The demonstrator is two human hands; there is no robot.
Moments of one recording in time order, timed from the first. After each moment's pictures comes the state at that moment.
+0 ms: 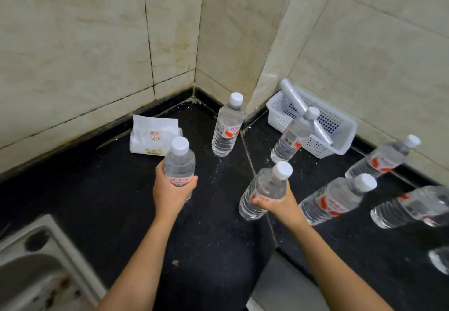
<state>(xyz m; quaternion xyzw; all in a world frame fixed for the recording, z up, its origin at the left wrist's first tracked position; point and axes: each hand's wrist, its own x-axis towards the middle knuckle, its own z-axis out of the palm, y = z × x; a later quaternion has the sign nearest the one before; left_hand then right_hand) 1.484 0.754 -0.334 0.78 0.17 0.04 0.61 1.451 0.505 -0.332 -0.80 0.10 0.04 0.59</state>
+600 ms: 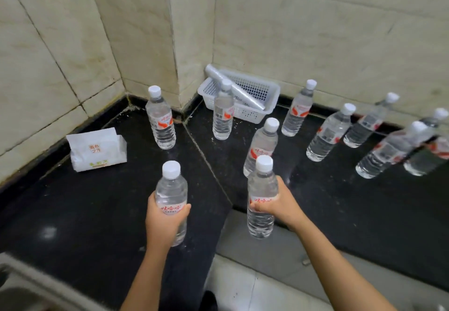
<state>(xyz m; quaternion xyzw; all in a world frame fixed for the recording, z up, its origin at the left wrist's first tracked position) 1.362 0.686 -0.313 0.78 0.08 -0.06 0.62 1.302 0.440 -0.307 -0.80 0.16 -0.03 0.58</state>
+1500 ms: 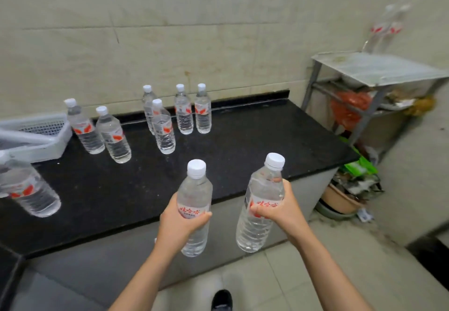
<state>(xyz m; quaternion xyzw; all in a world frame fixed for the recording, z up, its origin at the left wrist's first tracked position) 1.027 0.372 -0.261 0.72 -0.32 -0.30 0.53 0.838 0.256 -0.260 -0.62 0.41 -0.34 0.58</state>
